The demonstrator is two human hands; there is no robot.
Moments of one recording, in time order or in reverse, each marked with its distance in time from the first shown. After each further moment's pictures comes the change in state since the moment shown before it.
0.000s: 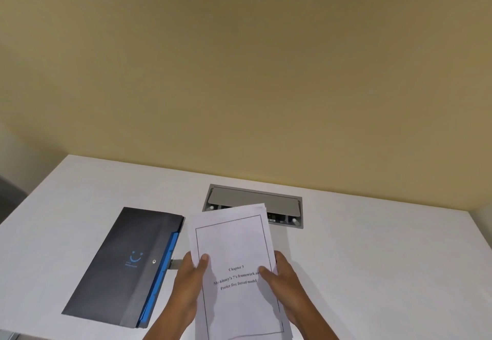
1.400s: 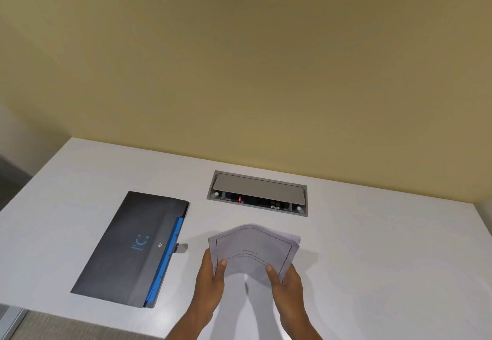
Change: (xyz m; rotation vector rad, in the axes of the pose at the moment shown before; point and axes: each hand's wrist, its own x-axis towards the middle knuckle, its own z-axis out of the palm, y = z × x) left_hand 0.010 -0.070 0.015 0.217 -0.071 0.254; right_hand -0.011 0.061 0.029 0.151 0.297 -0.037
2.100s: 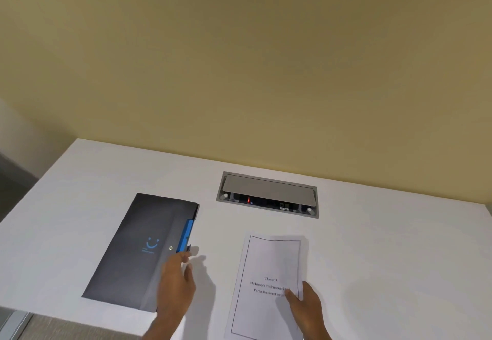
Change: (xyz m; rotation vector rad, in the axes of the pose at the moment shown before) left_hand 0.038 -0.037 -0.106 0.545 0.333 0.166; right_hand 0.011 0.038 -0.014 -0.310 0.047 0.101
